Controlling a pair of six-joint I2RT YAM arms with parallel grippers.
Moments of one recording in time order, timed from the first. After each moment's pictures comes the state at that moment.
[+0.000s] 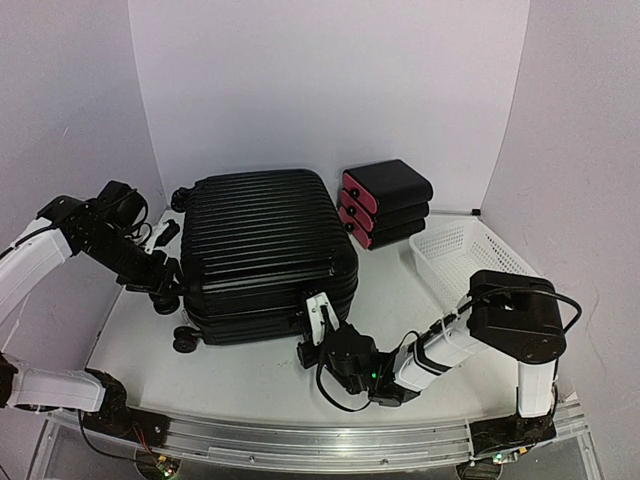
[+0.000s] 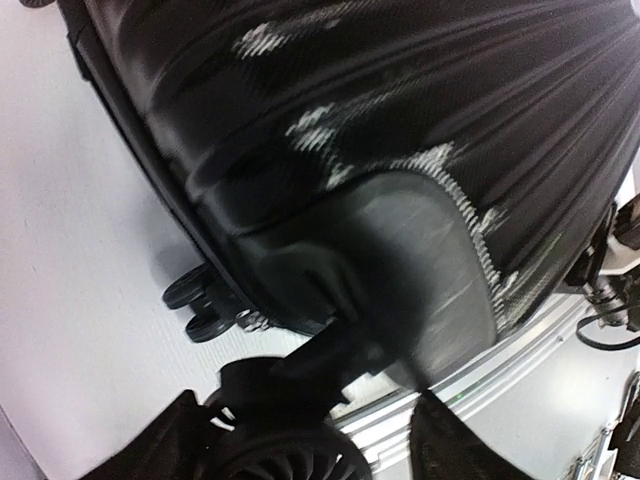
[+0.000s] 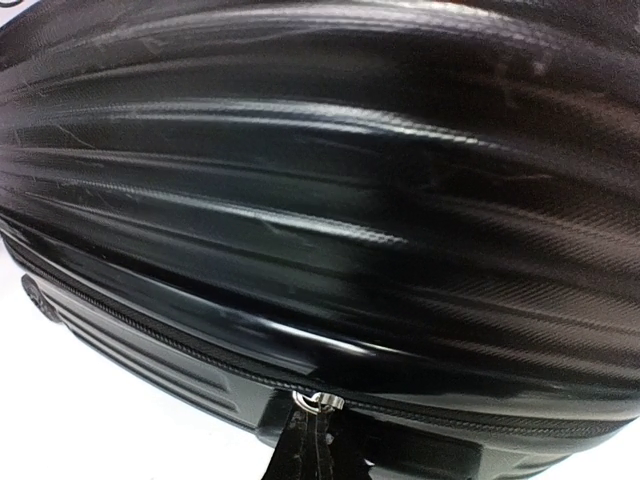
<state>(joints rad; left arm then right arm) -0.39 1.11 1.14 -1.16 0.29 -0.18 1.29 2.02 0.81 1.00 0.64 0.18</state>
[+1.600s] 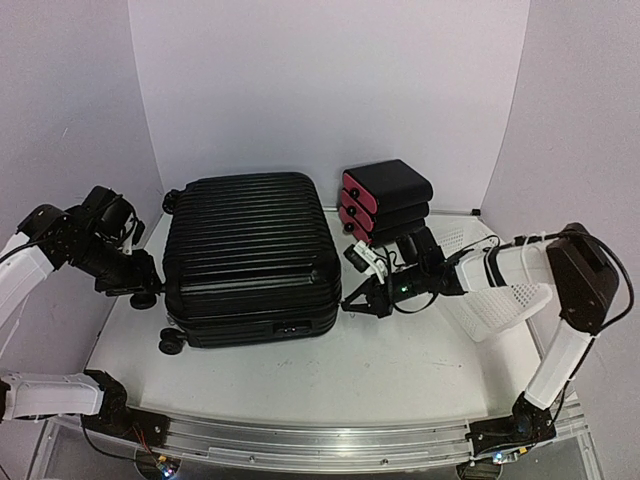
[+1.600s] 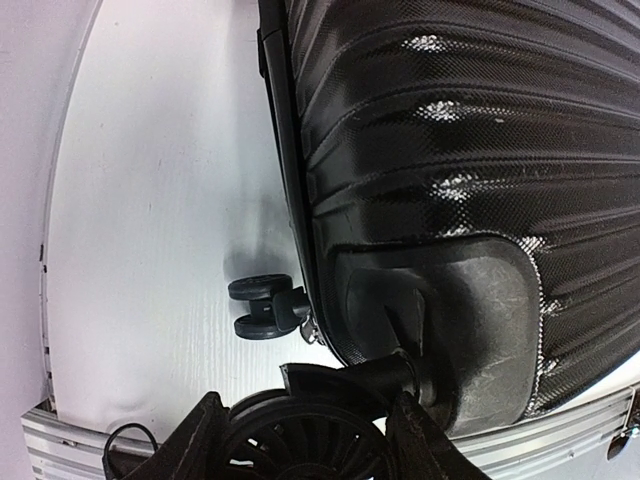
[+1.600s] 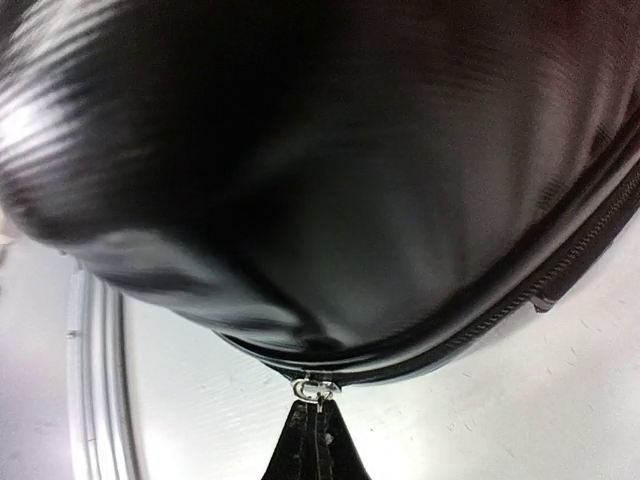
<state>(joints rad) -0.43 0.98 1.13 -1.22 -0.07 -0.50 0.67 1.70 0.89 0.08 -0.69 -0.06</state>
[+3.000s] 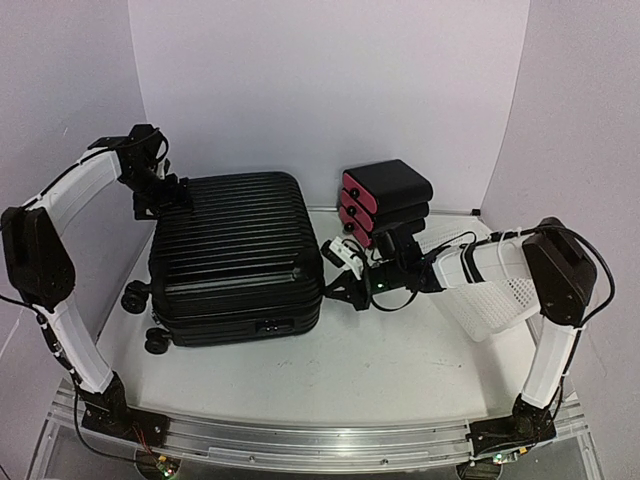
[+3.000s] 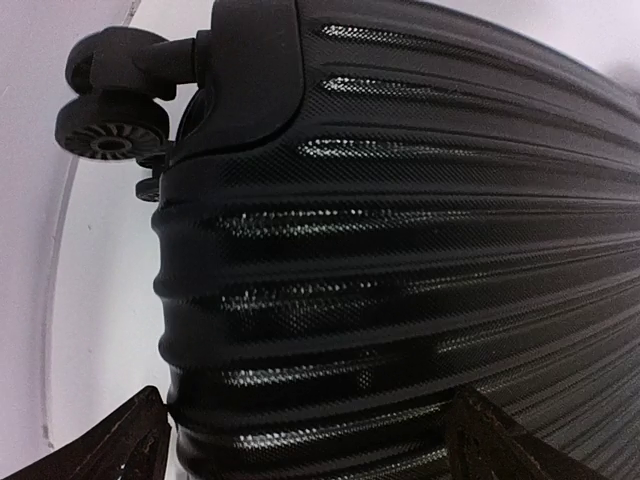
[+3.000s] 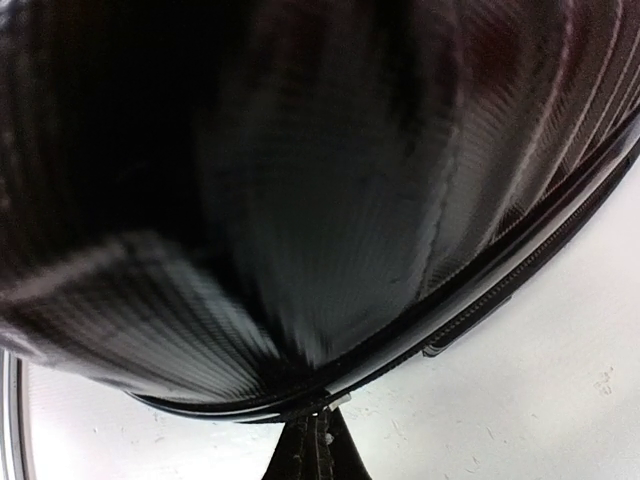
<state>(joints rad) -0.15 1.71 1.73 -1.02 0.07 -0.37 0.71 1.86 1.07 0.13 -0.57 -0.24</state>
